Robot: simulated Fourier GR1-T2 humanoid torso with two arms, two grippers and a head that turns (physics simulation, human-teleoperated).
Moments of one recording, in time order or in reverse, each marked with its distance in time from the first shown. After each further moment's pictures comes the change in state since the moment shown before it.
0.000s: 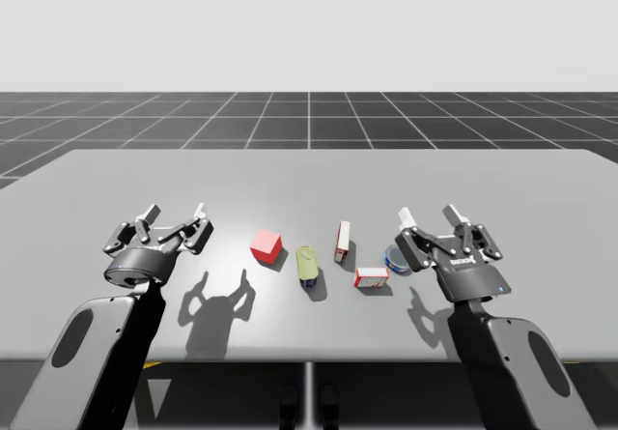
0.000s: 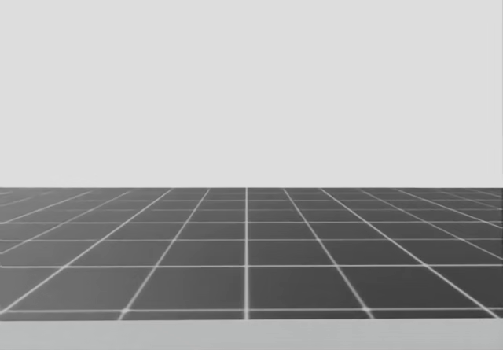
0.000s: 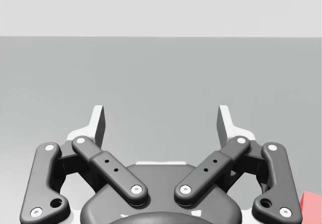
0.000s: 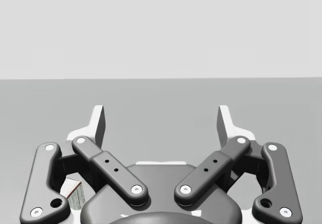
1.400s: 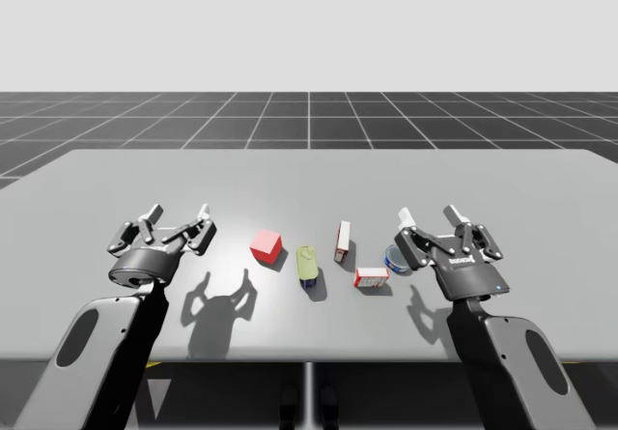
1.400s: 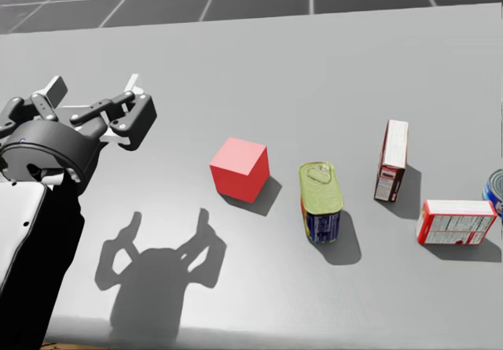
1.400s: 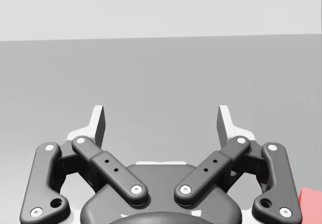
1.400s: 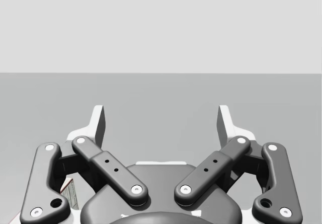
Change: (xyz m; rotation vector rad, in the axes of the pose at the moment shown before) left arm -0.002 -0.004 0.000 -0.008 -0.005 -0.026; right arm -0.001 0.000 -0.001 -0.024 0.019 0.026
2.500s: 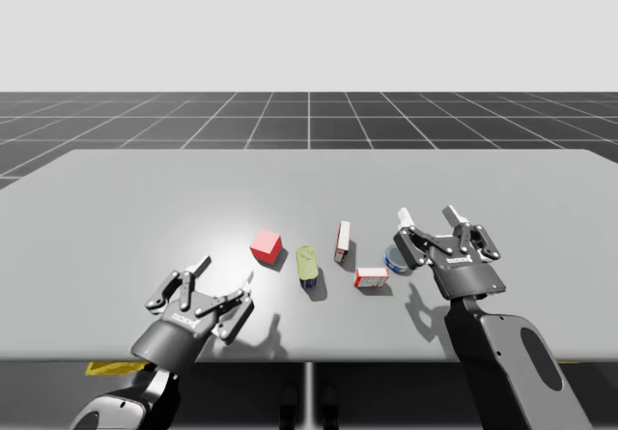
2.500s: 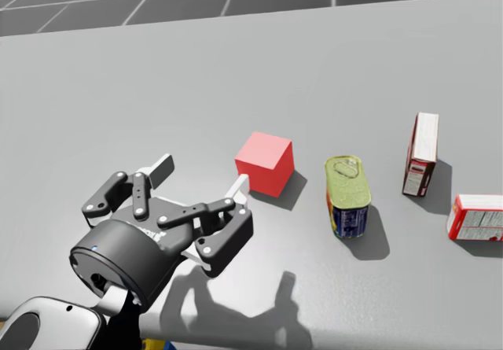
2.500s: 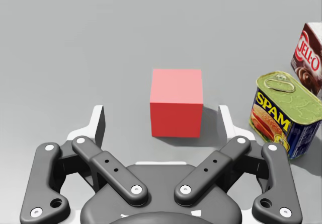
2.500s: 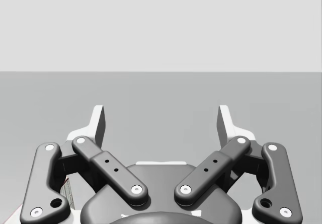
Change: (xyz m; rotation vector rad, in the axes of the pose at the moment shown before) left arm -0.029 -0.055 0.092 -0.345 0.152 0.000; right arm -0.004 0.000 -0.002 -0.013 0.002 0.006
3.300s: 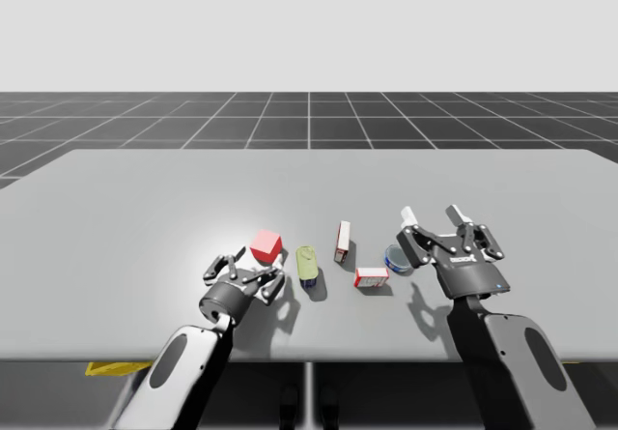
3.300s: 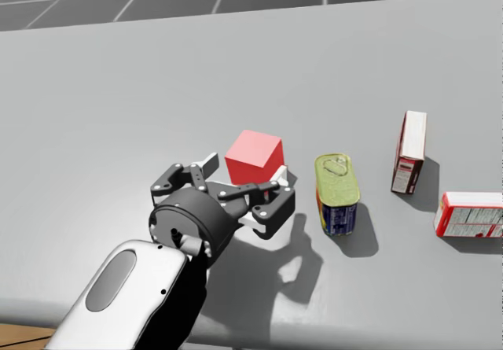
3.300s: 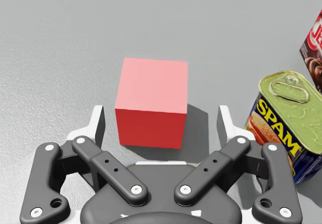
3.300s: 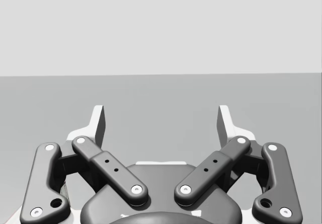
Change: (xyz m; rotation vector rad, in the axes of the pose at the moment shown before) left arm -0.023 -0.023 -0.074 -0.001 0.140 0.053; right arm 0.002 -0.004 0.000 -0.009 -0.007 -0.010
